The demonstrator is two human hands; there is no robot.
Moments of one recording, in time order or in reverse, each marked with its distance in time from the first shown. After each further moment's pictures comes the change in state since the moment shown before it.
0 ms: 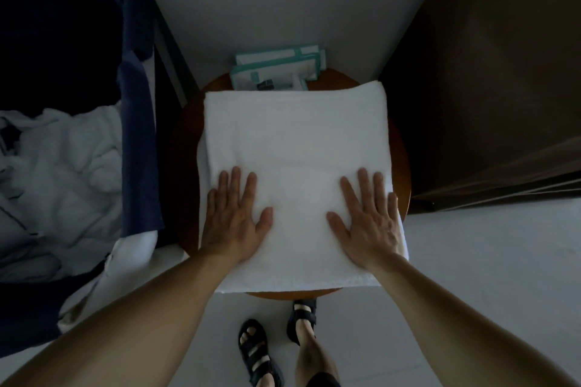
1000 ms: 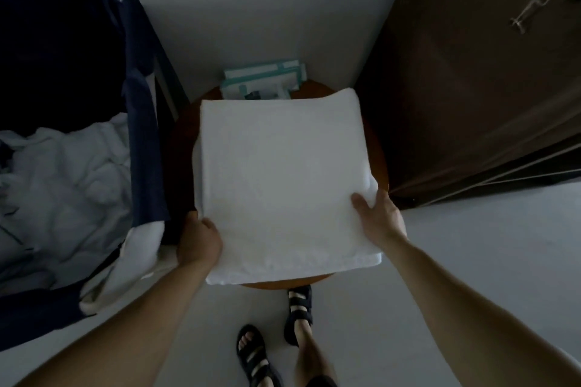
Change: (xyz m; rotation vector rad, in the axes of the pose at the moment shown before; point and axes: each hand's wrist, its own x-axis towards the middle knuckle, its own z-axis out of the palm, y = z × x) left_hand -0.043 -0.017 -0.026 -0.664 0.136 -0.595; right_hand -0.019 0.019 -0.036 0.627 0.028 0.556
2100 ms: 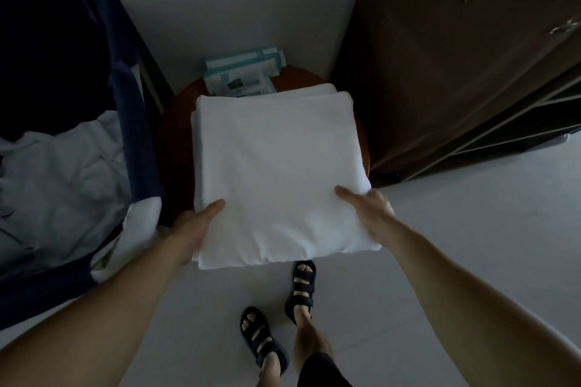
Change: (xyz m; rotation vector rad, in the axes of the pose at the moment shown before) left_hand -0.009 -0.019 -0.024 -0.340 -0.408 -0.193; right_hand -0.065 0.005 -0.028 0.350 -0.163 0.331
